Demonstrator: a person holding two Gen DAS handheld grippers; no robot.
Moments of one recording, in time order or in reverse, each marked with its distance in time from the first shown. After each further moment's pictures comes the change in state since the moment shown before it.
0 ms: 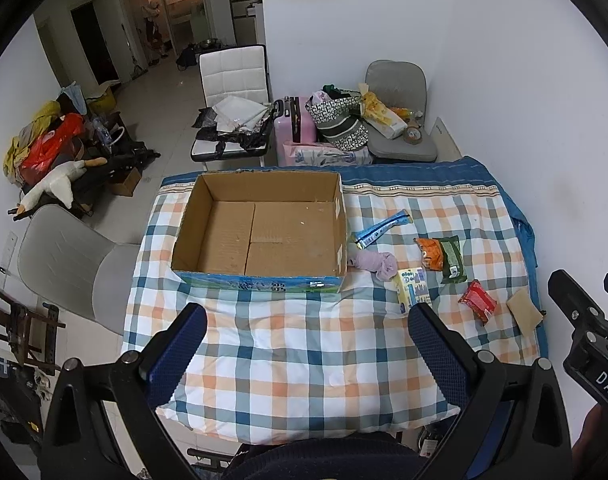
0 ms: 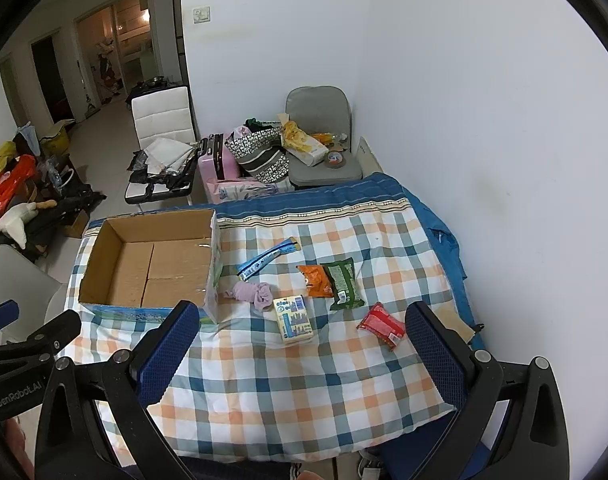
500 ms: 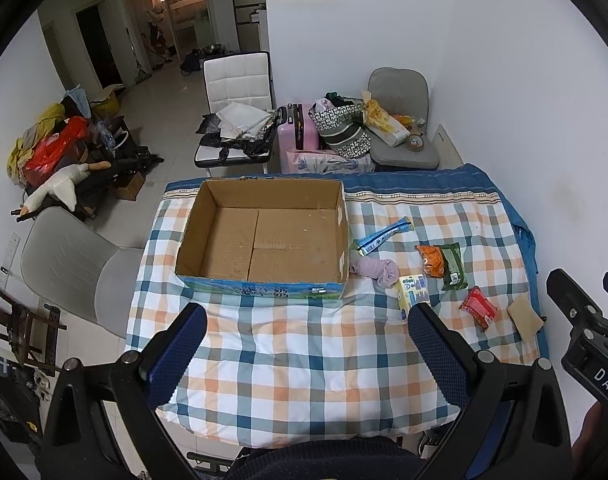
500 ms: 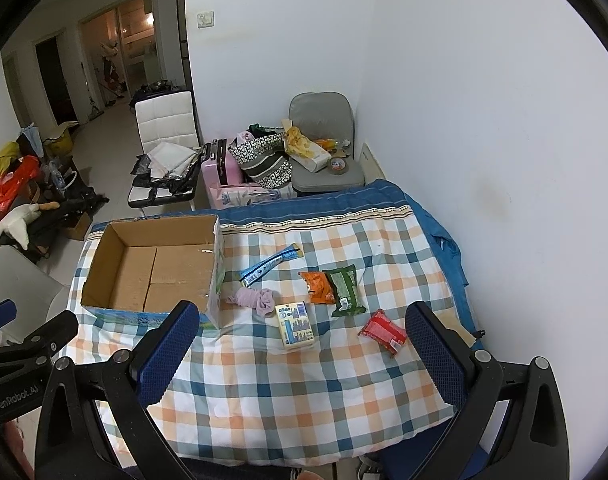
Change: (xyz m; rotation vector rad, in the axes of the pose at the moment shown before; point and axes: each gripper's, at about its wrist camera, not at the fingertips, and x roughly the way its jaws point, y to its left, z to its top) left arm -0.004 0.001 0.005 0.002 -0.012 0.008; right arm -0.005 0.002 0.006 -0.012 -0.015 0.007
